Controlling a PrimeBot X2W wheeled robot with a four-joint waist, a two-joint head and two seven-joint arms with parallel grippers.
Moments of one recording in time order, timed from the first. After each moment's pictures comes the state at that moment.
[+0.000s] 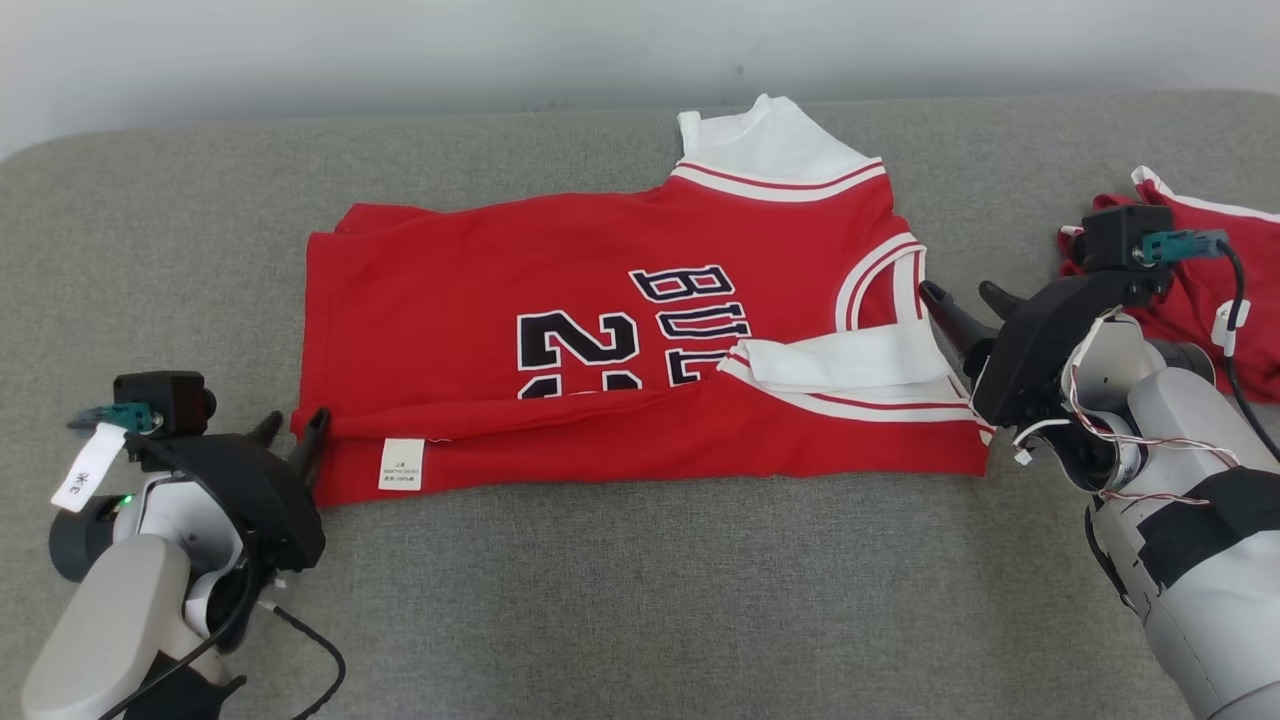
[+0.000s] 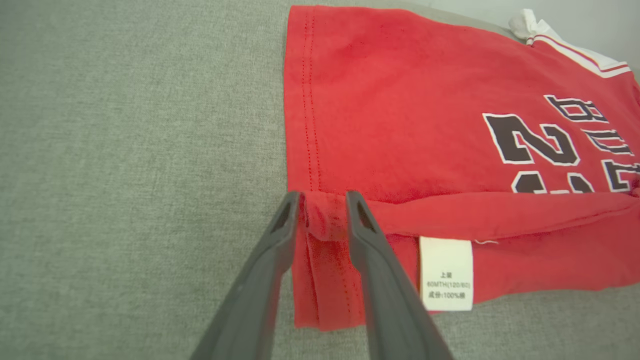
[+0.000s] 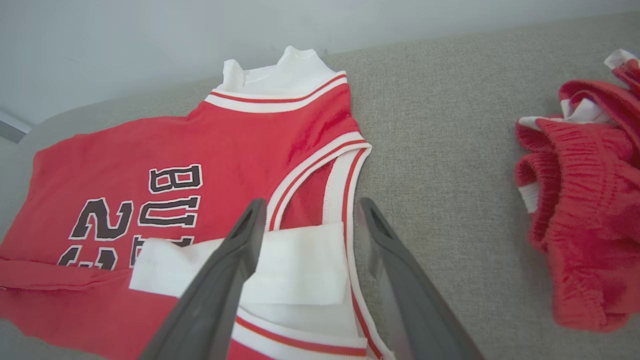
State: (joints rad) left arm -0.60 0.25 -0.31 0.74 -0.49 -0.12 0.20; right arm -0.73 -0.23 0.27 0.71 0.70 0.10 0.31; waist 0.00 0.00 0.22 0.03
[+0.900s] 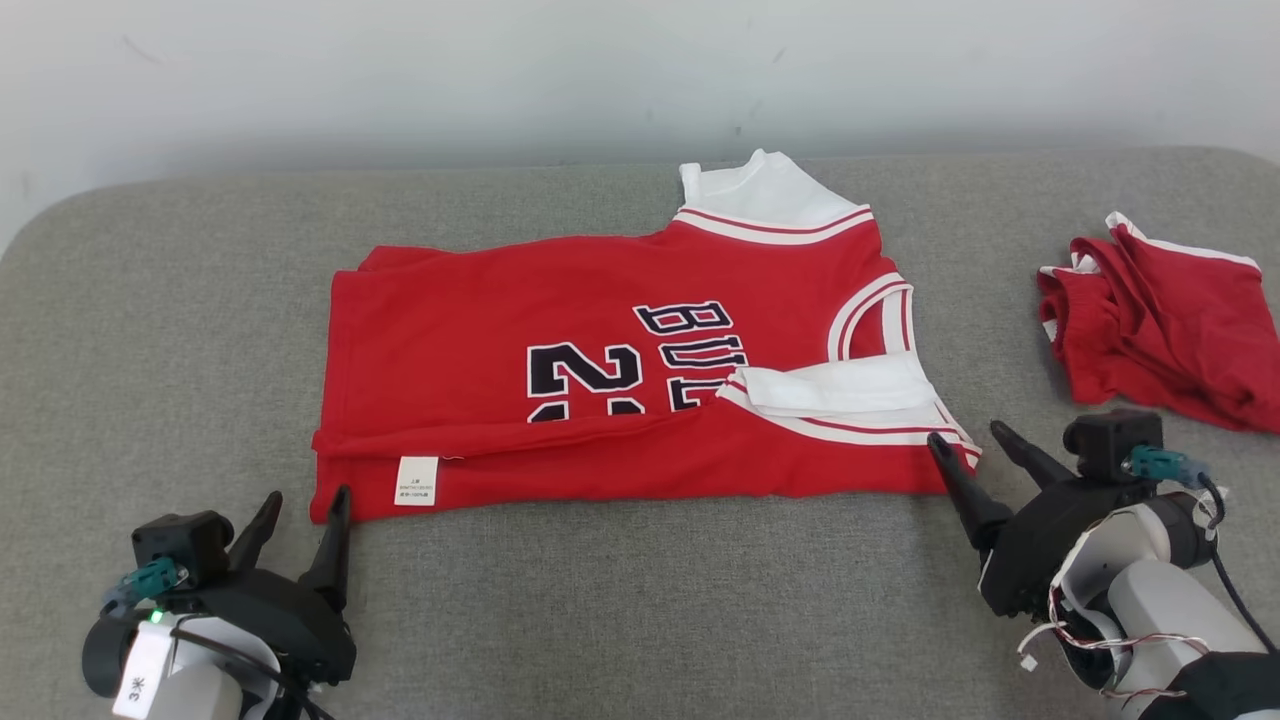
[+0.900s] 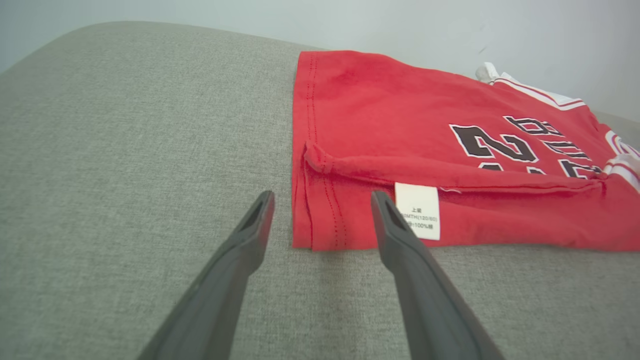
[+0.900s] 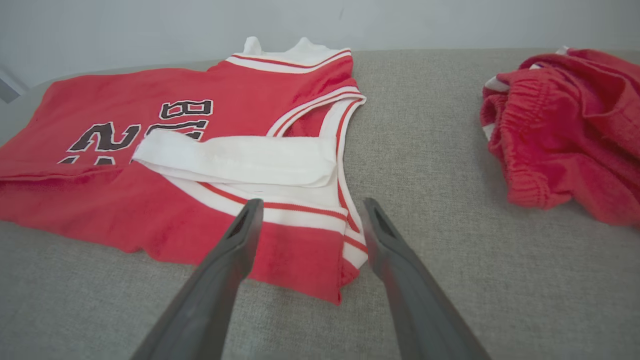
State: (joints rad) left arm -0.39 0.22 -0.31 0.69 -0.45 -0.09 -0.15; right arm -0.42 -0.29 0.34 0.60 0.59 0.12 -0.03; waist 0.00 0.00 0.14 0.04
